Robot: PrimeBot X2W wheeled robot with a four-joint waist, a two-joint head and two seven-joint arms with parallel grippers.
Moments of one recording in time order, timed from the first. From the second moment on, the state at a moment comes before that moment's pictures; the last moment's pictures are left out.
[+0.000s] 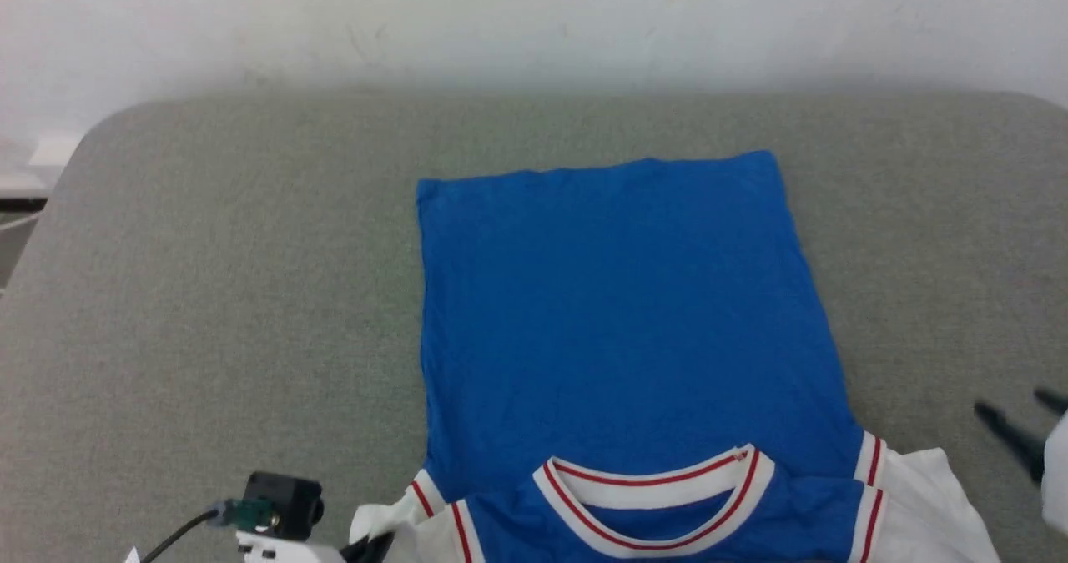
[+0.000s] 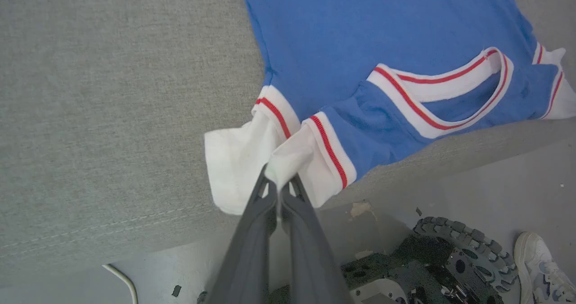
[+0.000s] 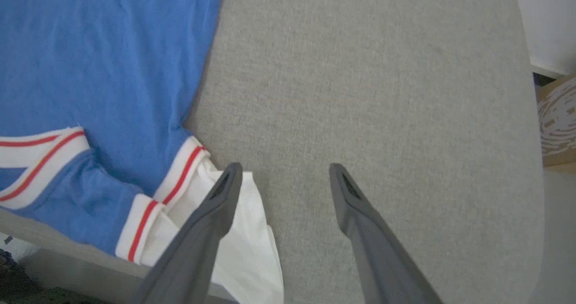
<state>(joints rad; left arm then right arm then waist) 0.18 0.55 -0.40 -0.26 -0.67 0.16 0.48 -0.03 -0.70 0.13 0.13 0.64 0.13 0.48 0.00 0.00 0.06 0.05</state>
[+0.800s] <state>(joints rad) -0.01 0.36 -0.58 -0.40 -0.51 0.19 0.40 -0.83 -0.69 0.19 0.41 0.48 0.13 0.79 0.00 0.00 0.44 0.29</state>
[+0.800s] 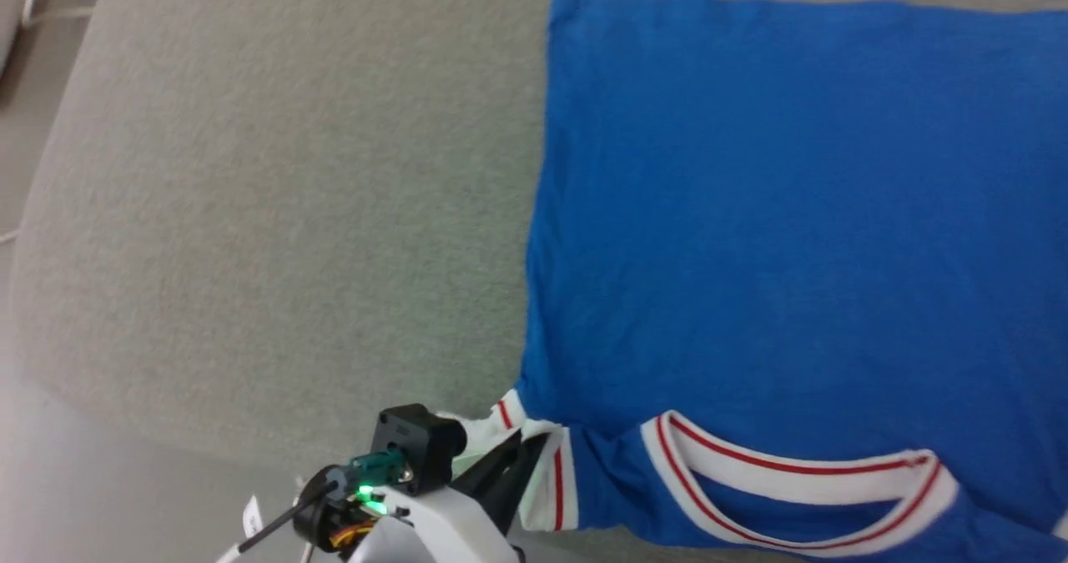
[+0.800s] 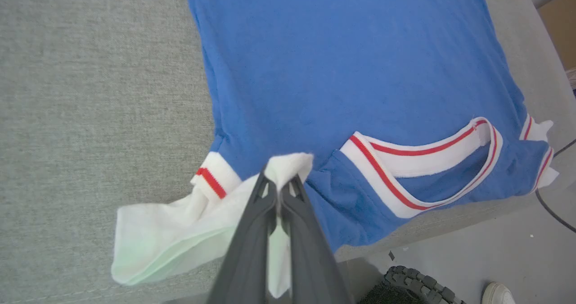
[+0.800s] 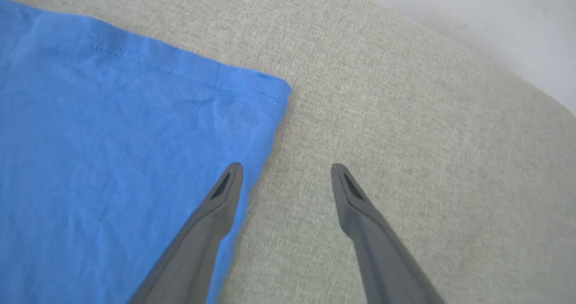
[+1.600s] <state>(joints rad) -0.04 0.32 -0.58 -0.28 -0.52 0.18 0.33 -0.90 -0.75 0.38 0.62 0.44 0.13 0.73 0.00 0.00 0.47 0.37</state>
